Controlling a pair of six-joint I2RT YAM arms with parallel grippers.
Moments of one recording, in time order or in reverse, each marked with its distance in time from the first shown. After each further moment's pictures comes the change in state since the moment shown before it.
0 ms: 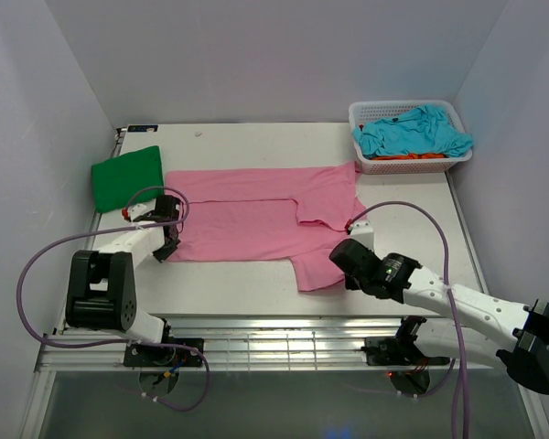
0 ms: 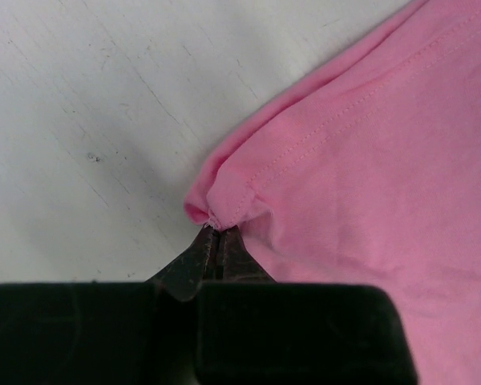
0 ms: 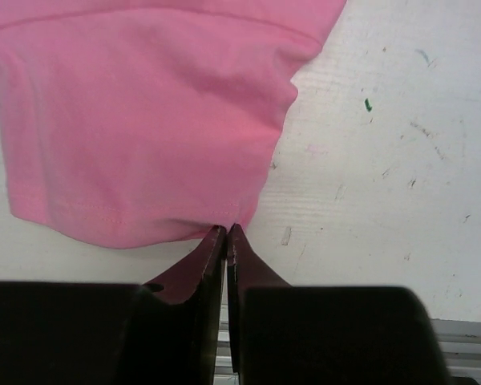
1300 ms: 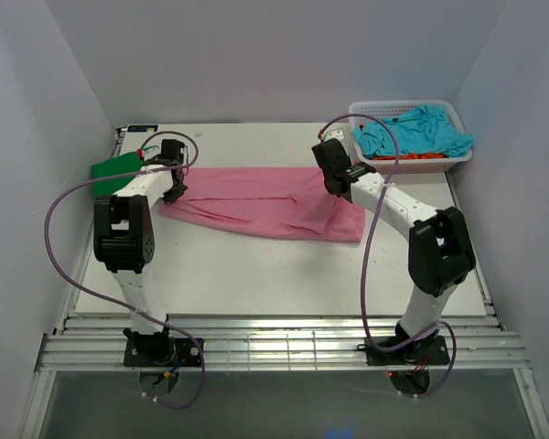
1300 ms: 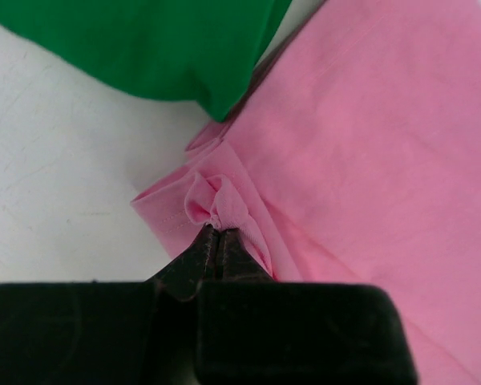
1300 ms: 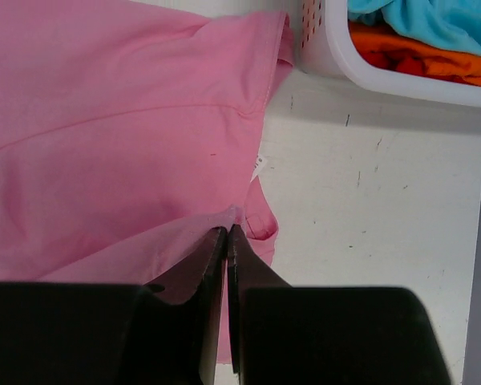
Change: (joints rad) left arm 0.024 0.461 0.635 -0.034 0.070 0.206; right arm -0.414 0.779 0.741 0.292 0.085 -0.579
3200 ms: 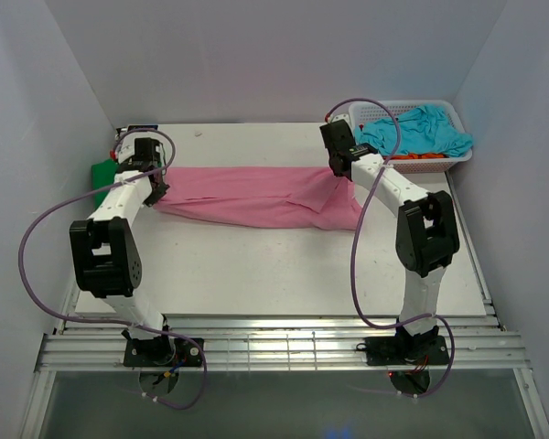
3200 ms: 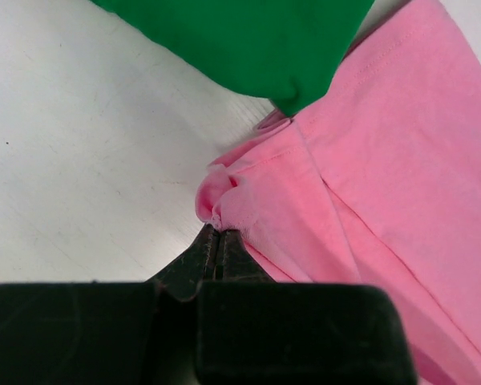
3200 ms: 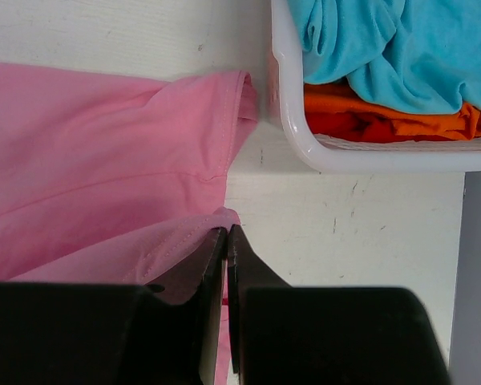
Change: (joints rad) left arm 0.093 -0.219 -0.058 -0.067 0.056 -0.003; right arm -0.111 0.187 0.248 -0.039 -0.036 -0.071
